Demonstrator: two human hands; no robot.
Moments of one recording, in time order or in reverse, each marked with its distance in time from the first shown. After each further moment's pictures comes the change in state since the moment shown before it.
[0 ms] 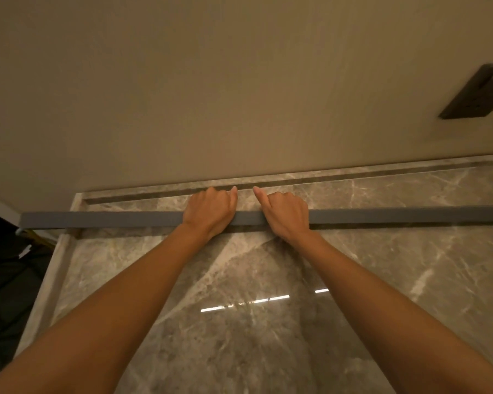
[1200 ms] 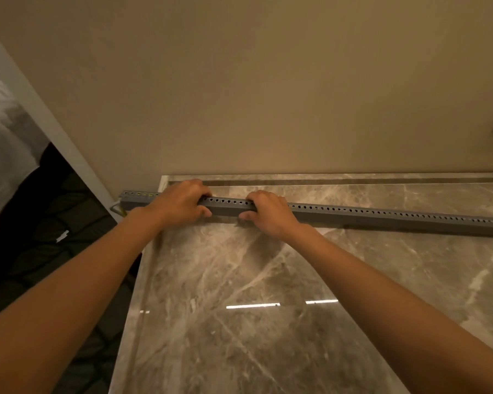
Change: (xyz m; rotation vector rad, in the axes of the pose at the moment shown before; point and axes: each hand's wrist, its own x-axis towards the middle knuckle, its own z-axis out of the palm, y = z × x) left_hand -0.056 -0.169 -0.068 0.066 -0.179 0.135; right_hand -0.033 -0.137 0.035 -0.020 -0.259 -0.275
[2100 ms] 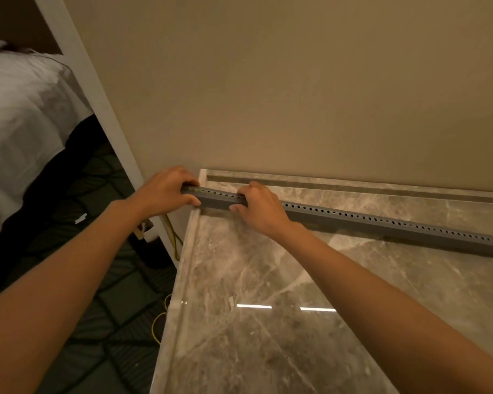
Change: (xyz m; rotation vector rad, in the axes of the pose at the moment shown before) left_hand -0.039 -0.085 -0.011 -0.145 0.103 -0.106; right_hand 0.027 -0.079 0.025 0.005 0.011 -0.085
